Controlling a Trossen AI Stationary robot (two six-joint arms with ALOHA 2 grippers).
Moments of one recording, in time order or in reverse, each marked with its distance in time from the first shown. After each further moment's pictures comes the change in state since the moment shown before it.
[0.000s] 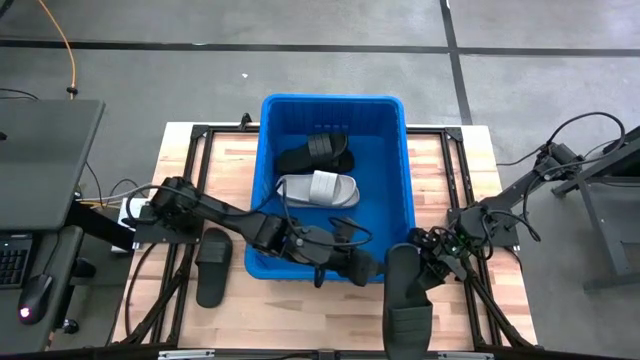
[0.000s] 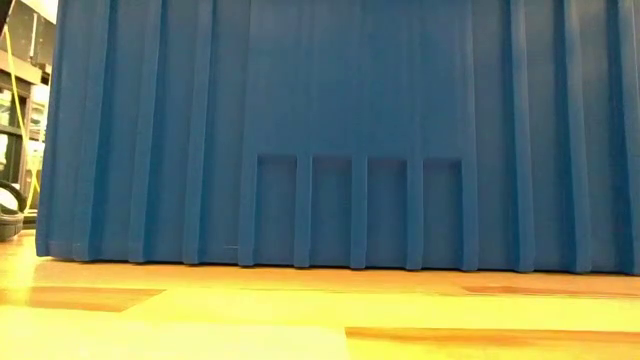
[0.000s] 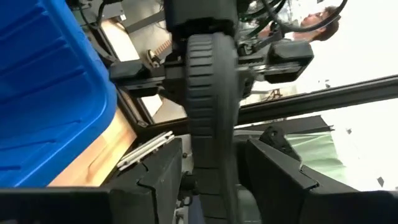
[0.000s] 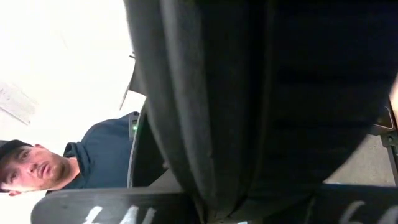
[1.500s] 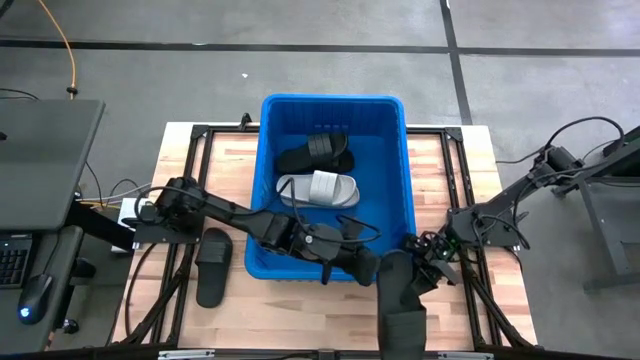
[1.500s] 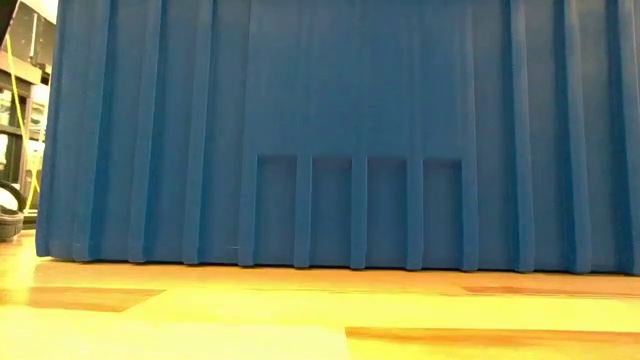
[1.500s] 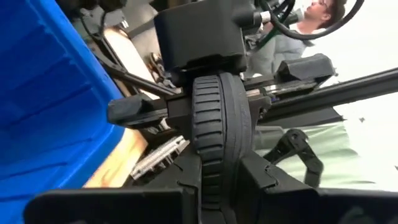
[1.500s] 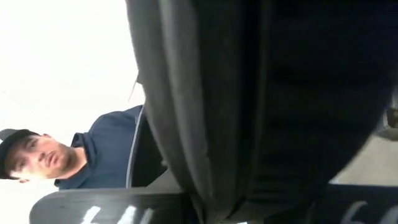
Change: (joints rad) left arm 0.036 0.041 0.002 0.020 0.029 0.085; right arm -0.054 0.104 -0.003 0.154 -0.072 0.008
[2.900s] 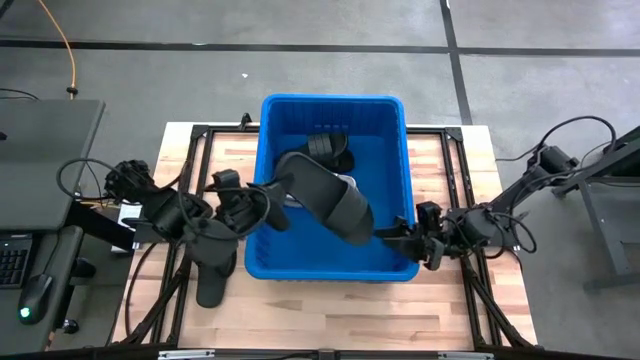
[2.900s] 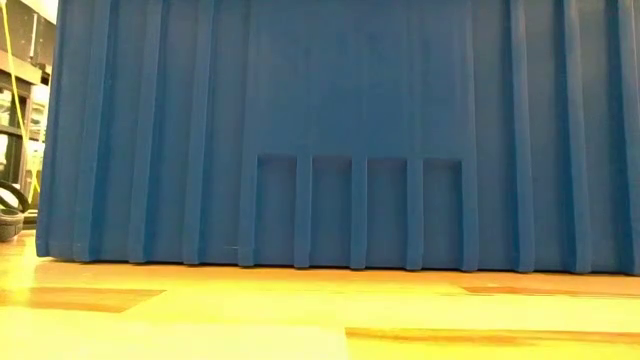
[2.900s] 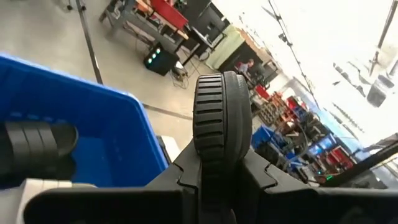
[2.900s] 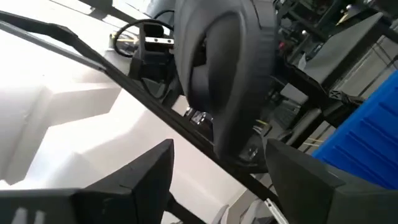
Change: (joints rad) left arm -0.243 -0.387 0.011 -0.488 -1.174 0.062; right arm 0.094 0.077 0.003 0.411 0.852 -0.526
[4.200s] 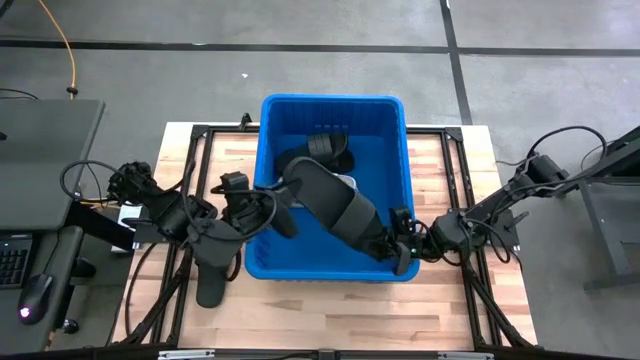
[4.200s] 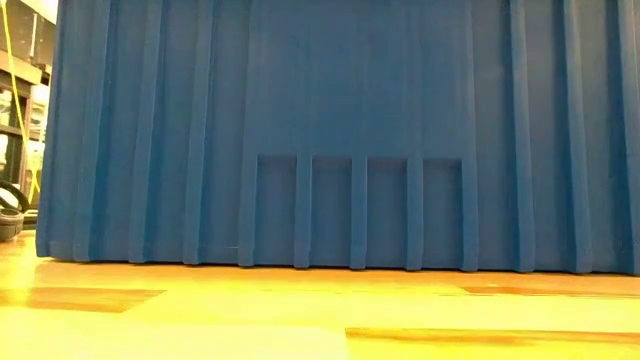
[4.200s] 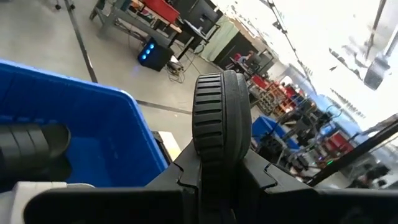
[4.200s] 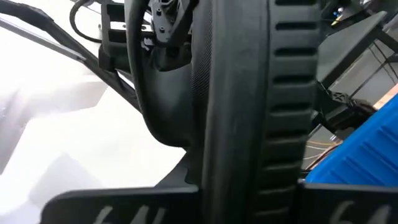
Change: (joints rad) left arm 0.014 0.027 0.021 0.058 0.045 0.107; right arm -0.105 0.217 0.208 -0.051 -0.085 0.019
